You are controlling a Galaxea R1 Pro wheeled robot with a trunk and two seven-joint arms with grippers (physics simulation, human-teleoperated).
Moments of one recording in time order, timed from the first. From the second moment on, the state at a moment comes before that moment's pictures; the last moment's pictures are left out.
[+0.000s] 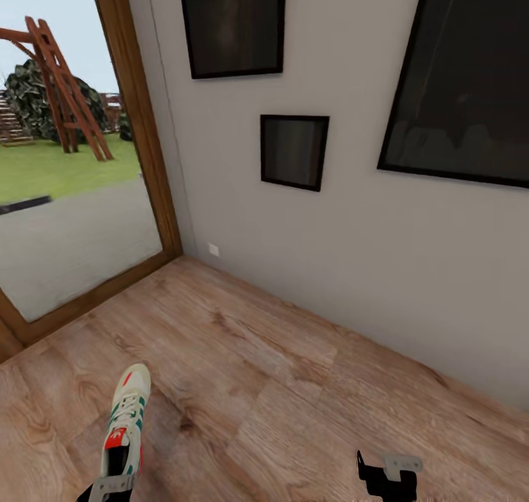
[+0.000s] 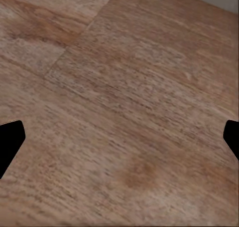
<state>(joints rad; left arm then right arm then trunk) -0.26 0.12 0.42 -0.32 -0.22 -0.47 -0.20 -0.42 -0.05 -0.06 -0.09 0.04 -0.59 -0.10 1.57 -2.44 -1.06</state>
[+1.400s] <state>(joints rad) -0.26 0.12 0.42 -0.32 -0.21 -0.47 -0.20 -0.42 -0.05 -0.06 -0.09 0.03 -0.59 -0.10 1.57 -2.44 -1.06</state>
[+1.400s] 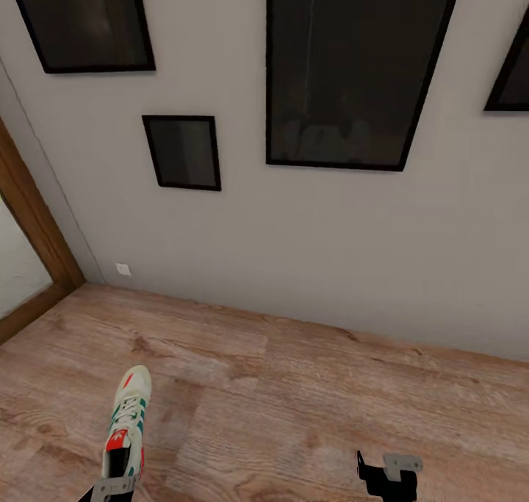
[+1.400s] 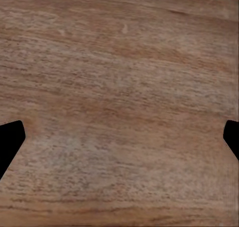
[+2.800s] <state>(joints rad) -0.26 0.12 0.42 -0.31 -0.21 -0.47 -0.20 -0.42 -0.05 -0.06 -0.09 0.03 -0.59 -0.10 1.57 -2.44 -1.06</state>
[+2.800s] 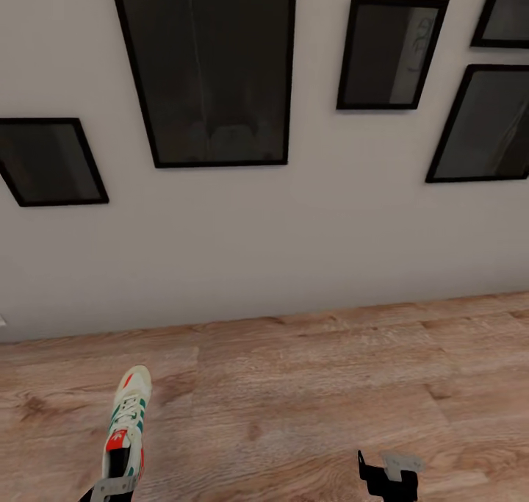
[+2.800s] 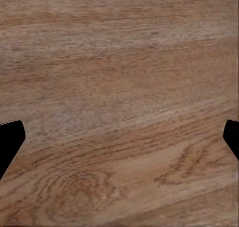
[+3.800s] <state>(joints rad) -0.26 0.12 0.42 -0.31 -0.21 -0.47 -0.20 -0.42 -0.05 -0.06 -0.09 0.03 -0.59 -0.10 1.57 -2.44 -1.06</state>
